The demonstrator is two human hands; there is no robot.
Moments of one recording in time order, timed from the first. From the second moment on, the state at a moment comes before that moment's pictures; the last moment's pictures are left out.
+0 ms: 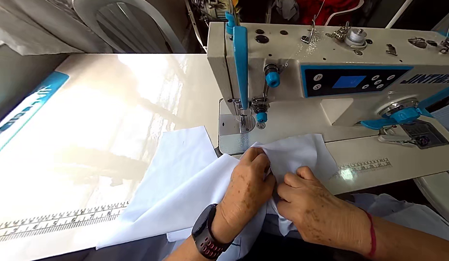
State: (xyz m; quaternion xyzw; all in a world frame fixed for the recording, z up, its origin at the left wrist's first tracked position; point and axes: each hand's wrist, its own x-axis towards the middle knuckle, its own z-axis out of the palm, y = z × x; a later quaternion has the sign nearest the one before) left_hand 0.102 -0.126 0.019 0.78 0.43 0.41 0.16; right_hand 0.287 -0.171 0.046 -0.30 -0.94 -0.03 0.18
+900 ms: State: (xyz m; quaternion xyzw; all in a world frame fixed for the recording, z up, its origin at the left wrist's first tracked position) left_hand 0.104 -0.150 0.036 0.61 0.32 0.46 0.56; right_hand 0.272 -0.173 0.053 -0.53 -0.82 -0.08 0.22
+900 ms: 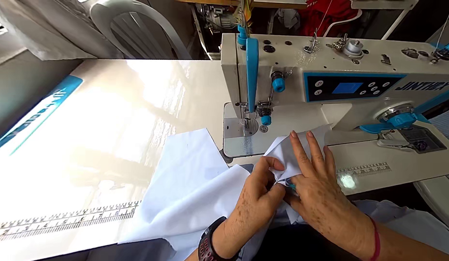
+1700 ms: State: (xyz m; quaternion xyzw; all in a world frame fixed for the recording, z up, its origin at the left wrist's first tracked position) left_hand 0.109 -0.152 0.049 0.50 0.26 0.56 0.61; right_hand 0.284 -0.176 0.062 -0.41 -0.74 0.33 0.42
